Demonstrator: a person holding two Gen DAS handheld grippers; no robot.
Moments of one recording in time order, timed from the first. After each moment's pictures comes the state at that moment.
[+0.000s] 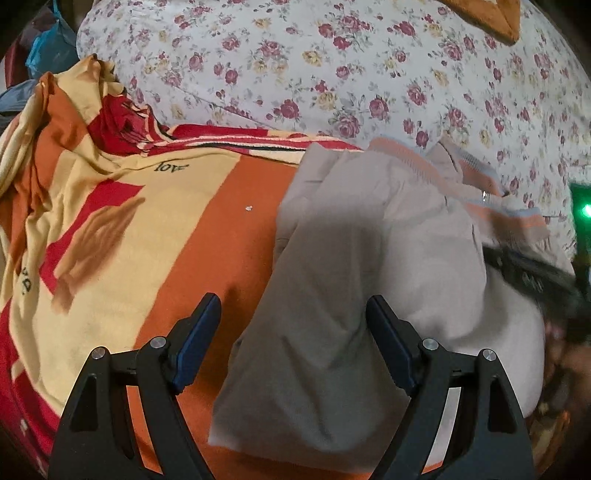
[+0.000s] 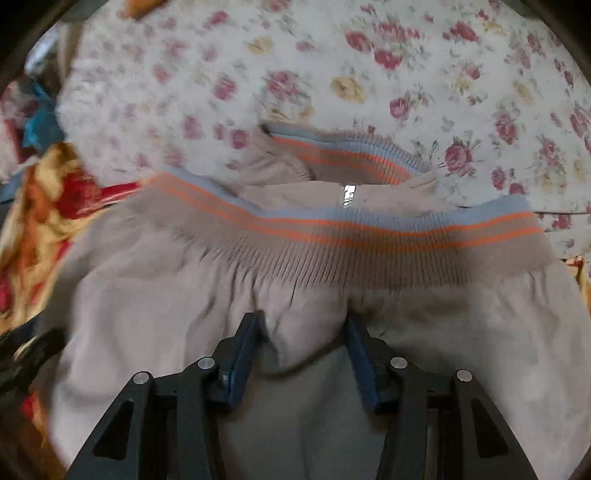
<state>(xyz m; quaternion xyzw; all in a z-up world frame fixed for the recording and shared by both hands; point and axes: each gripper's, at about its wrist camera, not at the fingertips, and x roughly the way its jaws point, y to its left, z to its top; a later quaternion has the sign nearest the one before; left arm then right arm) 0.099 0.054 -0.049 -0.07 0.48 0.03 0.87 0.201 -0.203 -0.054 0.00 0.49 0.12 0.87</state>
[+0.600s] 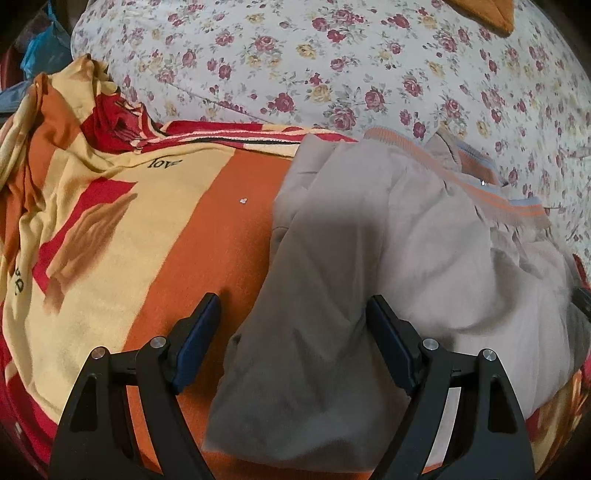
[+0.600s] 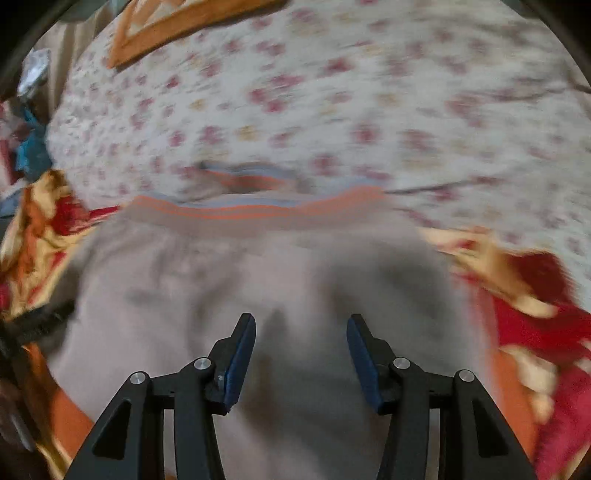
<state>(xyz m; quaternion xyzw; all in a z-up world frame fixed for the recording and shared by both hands) 0.096 0.052 -0.054 -0.06 0.48 0.02 0.87 0.100 -0.325 0.000 0.01 0.44 0.04 0.90</state>
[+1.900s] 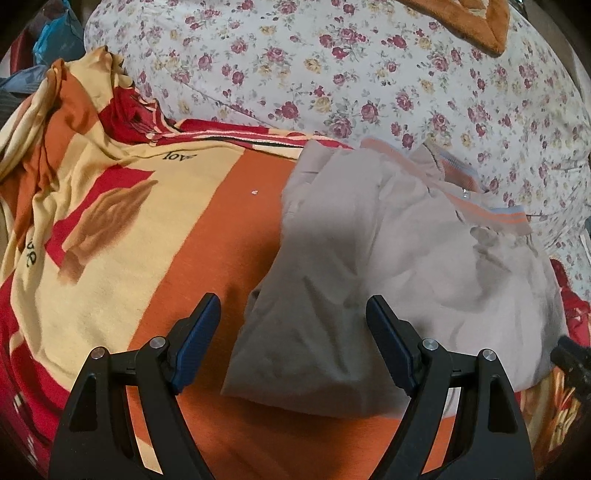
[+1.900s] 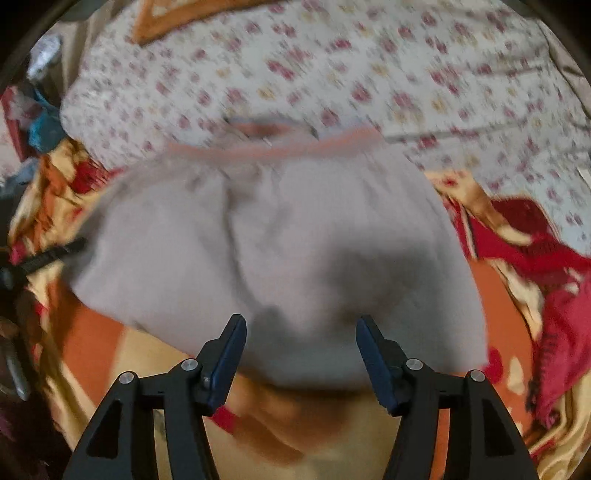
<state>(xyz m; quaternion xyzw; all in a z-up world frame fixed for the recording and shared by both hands) 0.068 0.065 -0.035 -0.10 0.47 0.01 0.88 0.026 -0.295 0.005 0.02 0.48 0.08 0.88</state>
